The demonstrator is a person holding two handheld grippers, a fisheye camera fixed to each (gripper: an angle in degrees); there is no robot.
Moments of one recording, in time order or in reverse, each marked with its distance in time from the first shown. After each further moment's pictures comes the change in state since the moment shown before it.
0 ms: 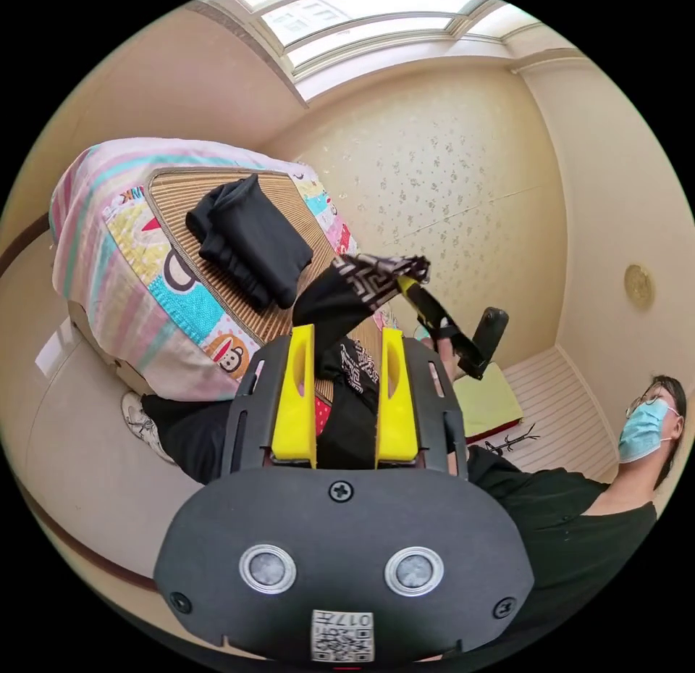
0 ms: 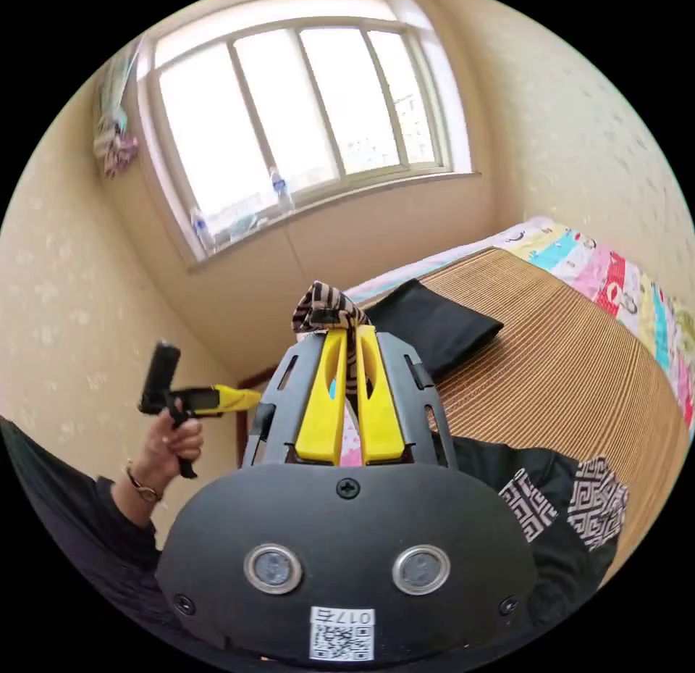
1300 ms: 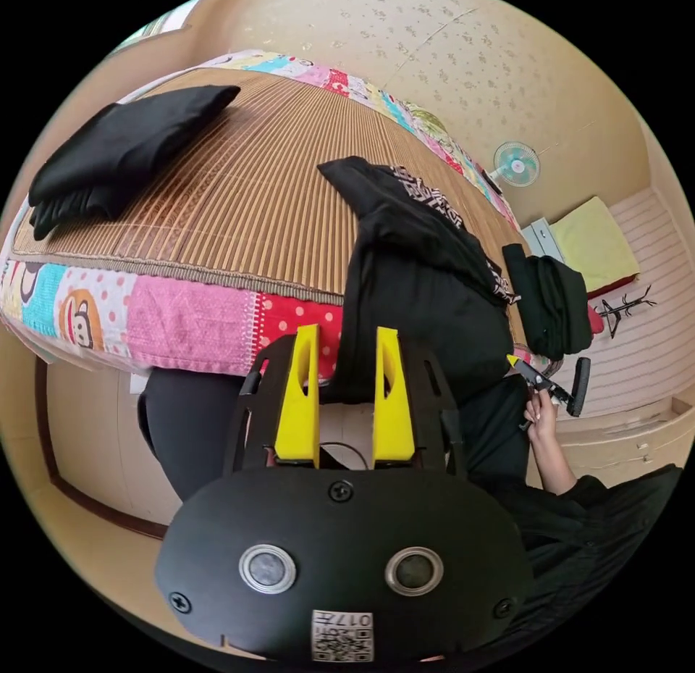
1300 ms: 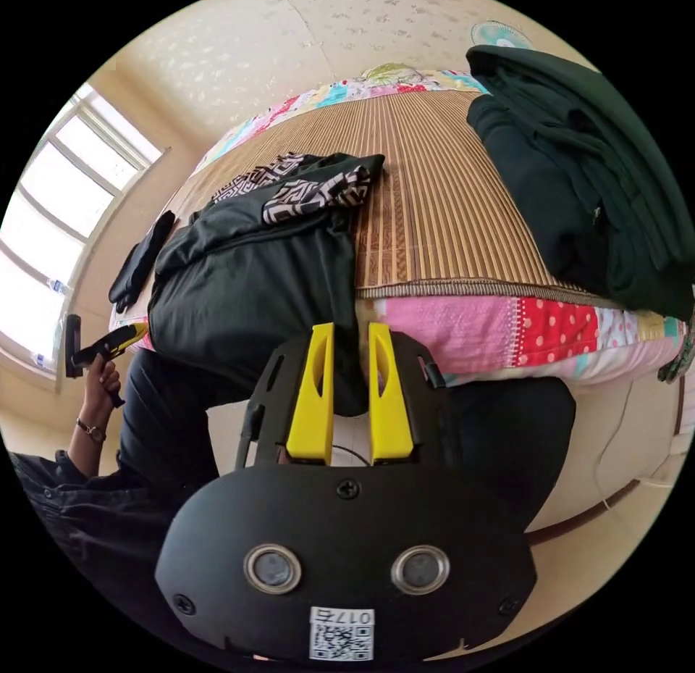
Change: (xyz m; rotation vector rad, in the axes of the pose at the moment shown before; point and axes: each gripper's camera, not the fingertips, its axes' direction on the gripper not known) left arm -0.057 0.214 0.453 -0.467 -0.514 0.281; right arm 0.183 0.316 -0.294 -0.176 0.680 0.699
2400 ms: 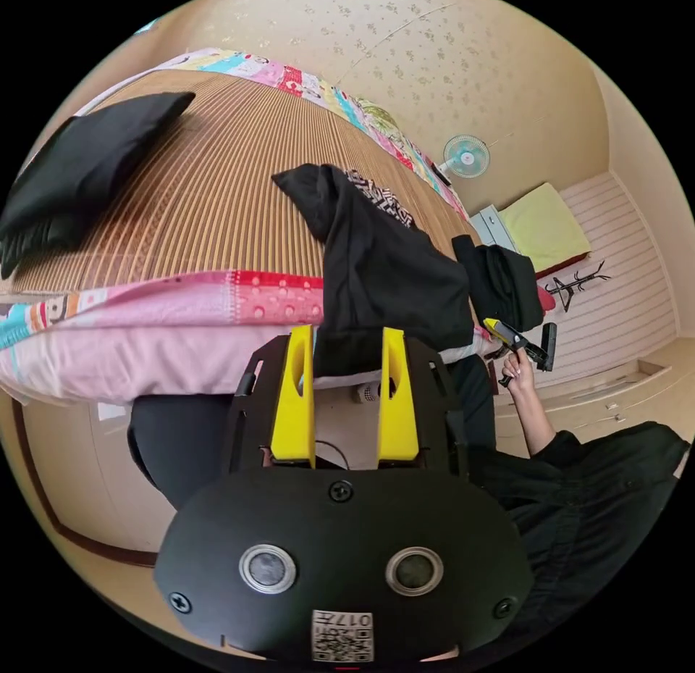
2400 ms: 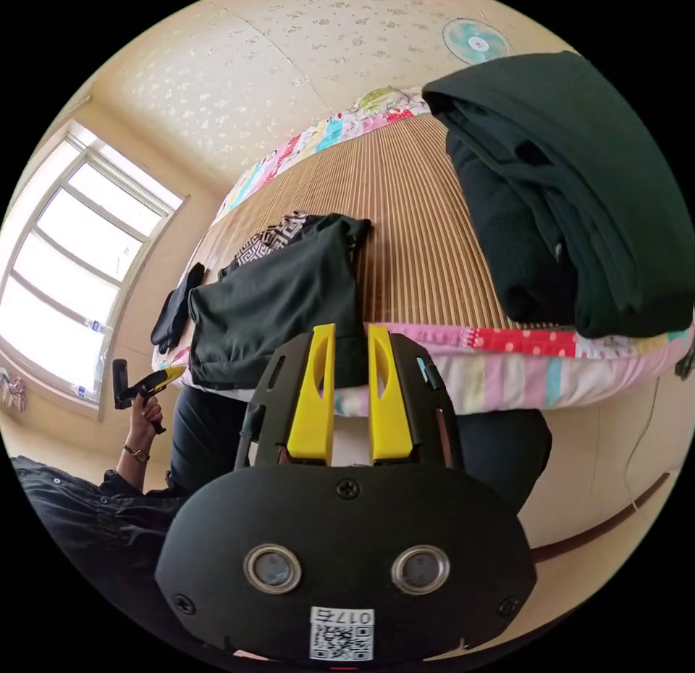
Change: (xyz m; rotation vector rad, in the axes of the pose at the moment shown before) left arm -0.007 0.008 -0.003 -0.066 0.231 0.113; right arm 0.053 -0.024 -0.105 0.052 -0.192 0.129
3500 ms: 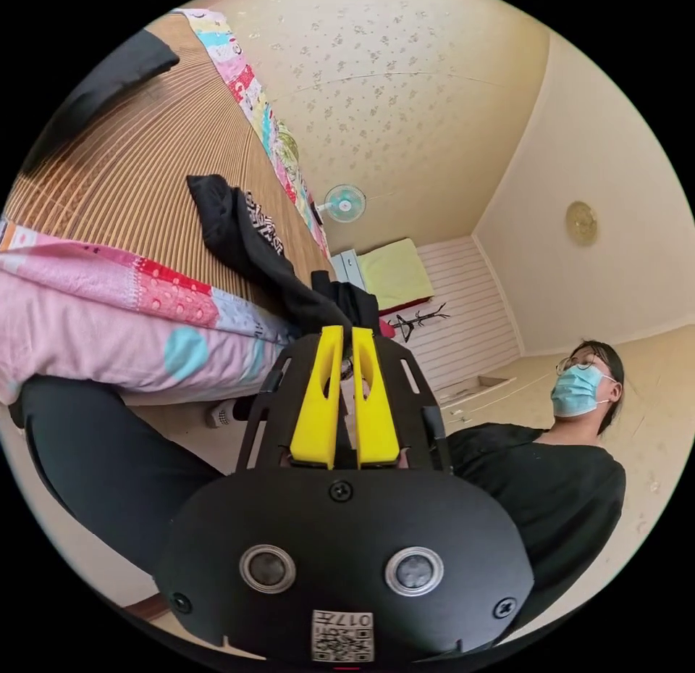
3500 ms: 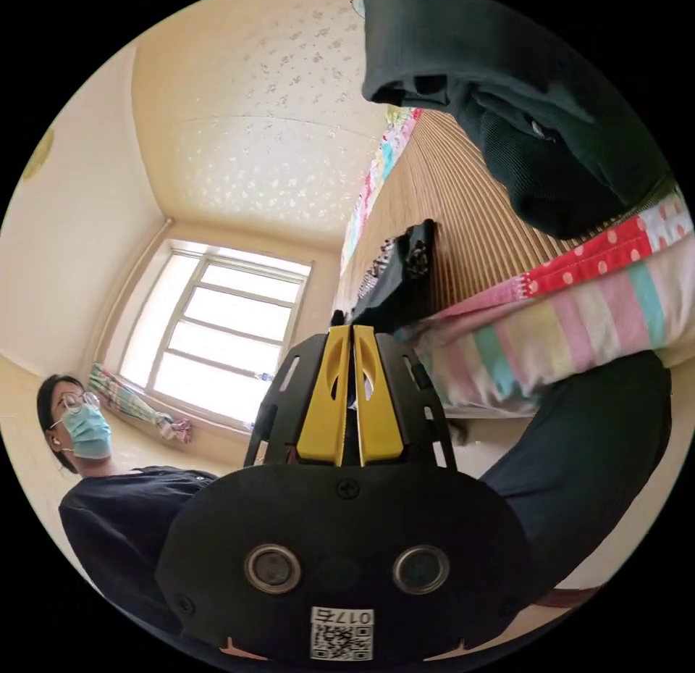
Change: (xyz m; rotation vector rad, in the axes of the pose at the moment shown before) left arm -0.043 0.010 -0.315 0.219 0.789 0.043; right arm 0.123 0.040 -0.135 0.158 -0.812 0.168
